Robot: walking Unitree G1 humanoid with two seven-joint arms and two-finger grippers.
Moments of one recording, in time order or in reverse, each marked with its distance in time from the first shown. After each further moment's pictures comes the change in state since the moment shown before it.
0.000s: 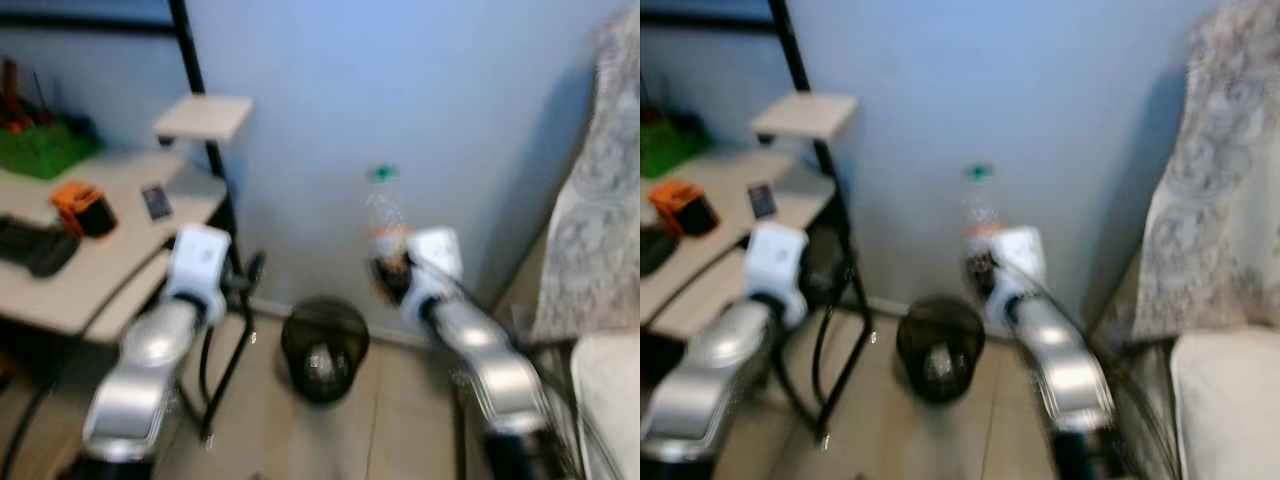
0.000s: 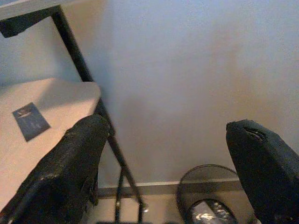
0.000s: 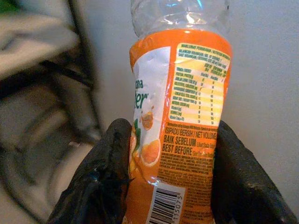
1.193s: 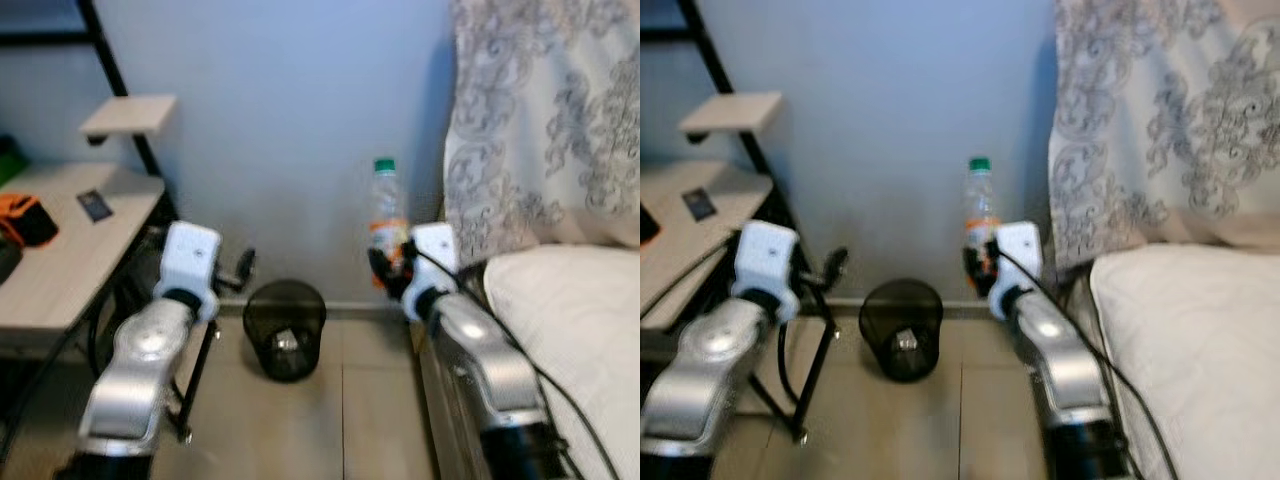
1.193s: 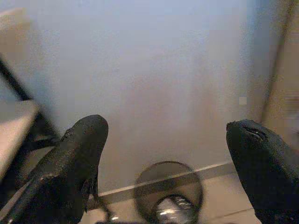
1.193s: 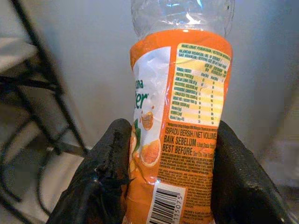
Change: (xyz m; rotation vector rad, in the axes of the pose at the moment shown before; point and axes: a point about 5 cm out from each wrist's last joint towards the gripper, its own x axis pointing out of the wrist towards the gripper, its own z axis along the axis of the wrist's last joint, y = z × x) left arm 0.003 -0.007 0.005 -0.012 -0.020 -0.024; right arm -0.003 -0.021 0.003 0.057 -0.010 -0.082
